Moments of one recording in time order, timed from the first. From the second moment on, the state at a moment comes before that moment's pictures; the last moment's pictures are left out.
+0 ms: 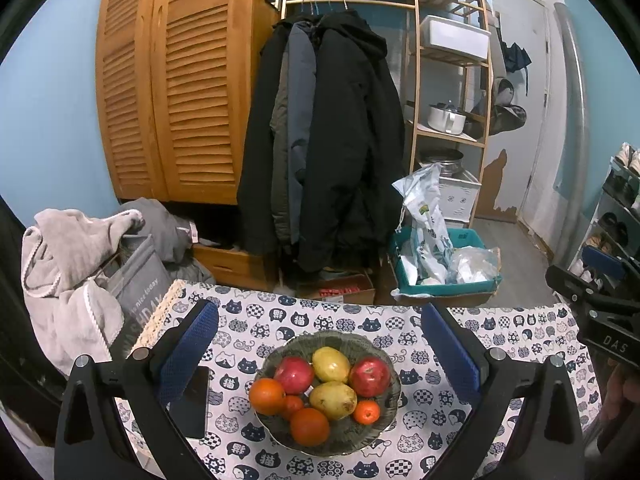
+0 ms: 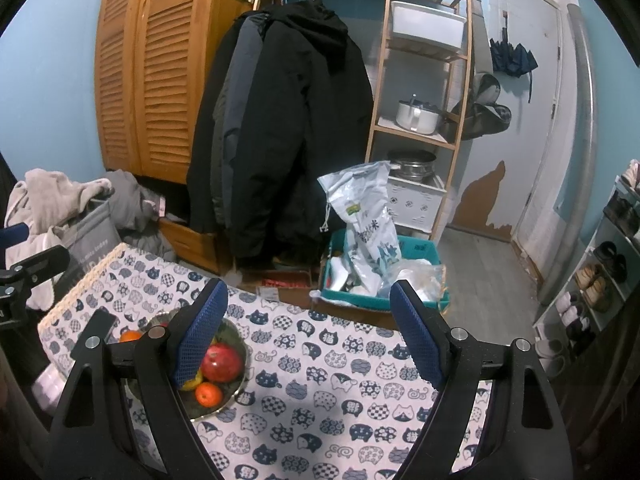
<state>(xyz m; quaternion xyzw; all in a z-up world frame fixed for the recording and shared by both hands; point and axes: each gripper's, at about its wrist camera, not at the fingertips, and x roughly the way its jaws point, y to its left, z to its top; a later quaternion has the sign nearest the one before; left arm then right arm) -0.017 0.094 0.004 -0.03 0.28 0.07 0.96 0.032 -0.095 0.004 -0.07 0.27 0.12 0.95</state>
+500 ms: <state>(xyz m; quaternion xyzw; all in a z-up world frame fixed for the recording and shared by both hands) -0.017 0.097 0.005 -0.04 0.28 0.08 0.96 0.033 -0.097 0.004 -0.07 0.27 0.12 0.95</state>
